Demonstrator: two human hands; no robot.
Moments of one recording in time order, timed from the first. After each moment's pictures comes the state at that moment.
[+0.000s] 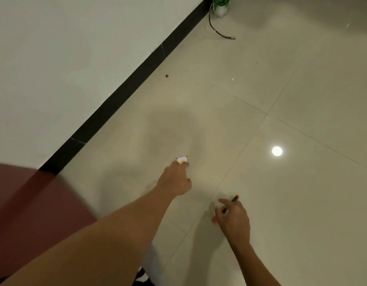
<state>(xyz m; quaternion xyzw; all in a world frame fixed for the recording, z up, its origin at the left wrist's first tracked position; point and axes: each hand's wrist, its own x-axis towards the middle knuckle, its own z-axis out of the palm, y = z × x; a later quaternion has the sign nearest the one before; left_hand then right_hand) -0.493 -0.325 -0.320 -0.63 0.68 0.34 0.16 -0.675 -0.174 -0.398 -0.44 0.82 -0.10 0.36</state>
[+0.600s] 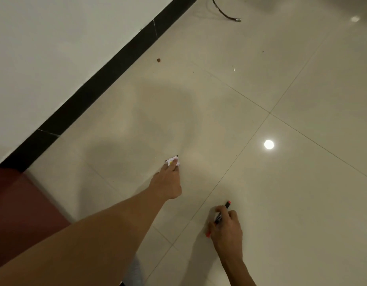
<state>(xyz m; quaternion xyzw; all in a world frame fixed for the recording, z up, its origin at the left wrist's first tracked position) -0.489 -0.357 -0.430 -0.56 0.73 0.31 0.24 -0.687 -0.176 -0.452 -0.44 0.81 -0.10 0.37</state>
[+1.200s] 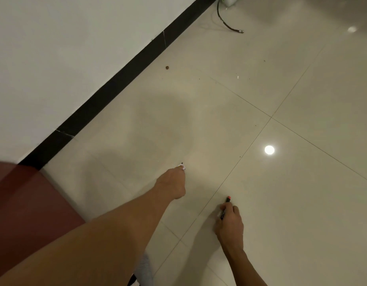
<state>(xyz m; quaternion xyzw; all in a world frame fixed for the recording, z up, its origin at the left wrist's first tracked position) -0.484 -0.349 -0.388 -0.58 0.71 0.32 0.21 -0.674 -0.184 -0.442 -0.43 0.83 -0.08 0.36</state>
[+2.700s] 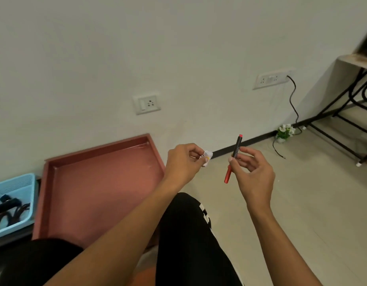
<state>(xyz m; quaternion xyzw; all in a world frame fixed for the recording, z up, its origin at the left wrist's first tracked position) -0.259 -0.136 0.141 -0.67 0.50 0.28 -0.47 -0.448 -0.160 0.134 -0.58 0.50 -0.53 0.36</state>
